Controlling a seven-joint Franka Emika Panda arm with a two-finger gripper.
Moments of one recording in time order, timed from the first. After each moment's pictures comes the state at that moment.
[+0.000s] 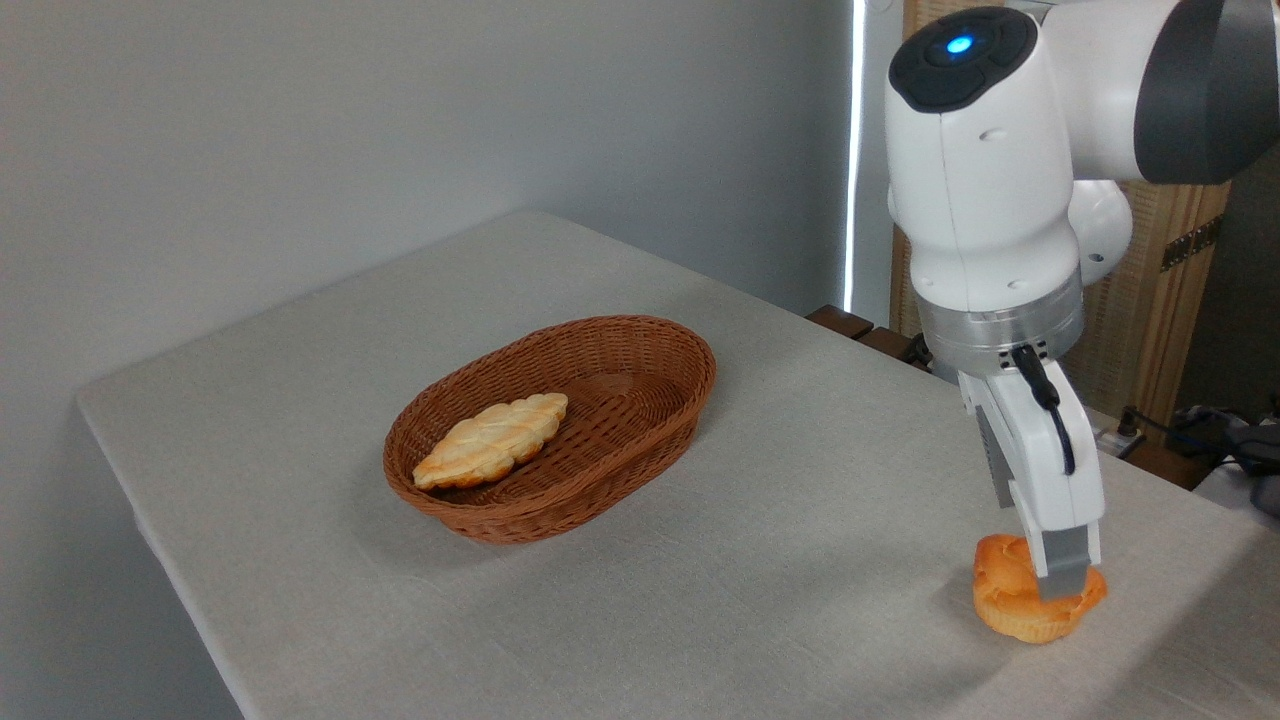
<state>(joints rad) -0.02 -0.35 0.51 -2.31 0.35 1.81 1.80</state>
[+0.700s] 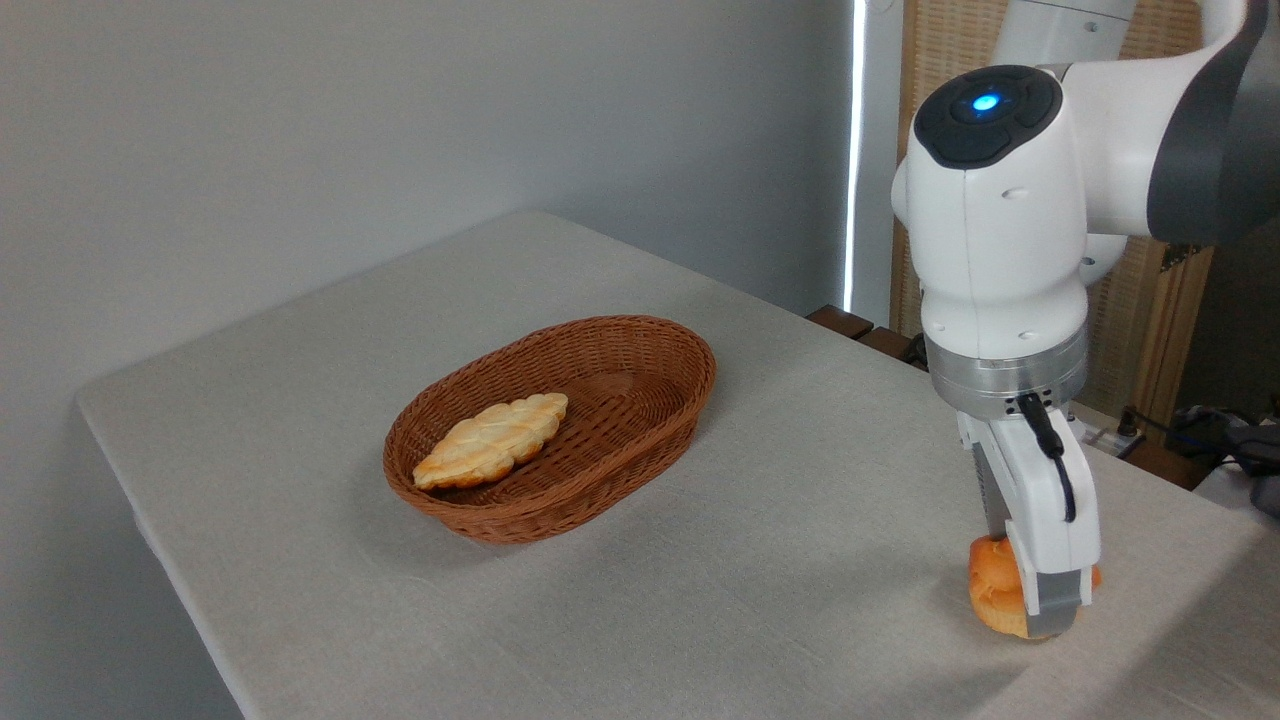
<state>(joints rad) -0.11 -0.35 0.61 -2.36 0.35 1.90 1.80</state>
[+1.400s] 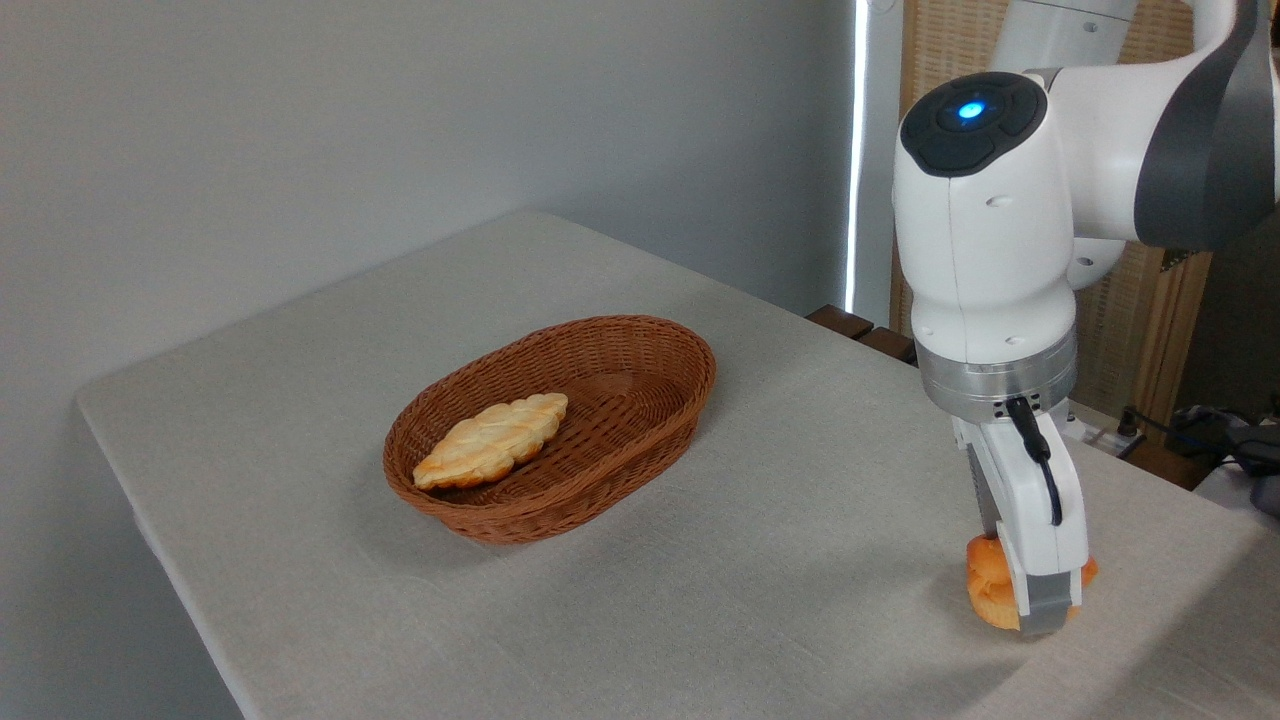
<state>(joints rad) -0.12 -0.34 0.62 -2.36 0.35 1.89 1.80</state>
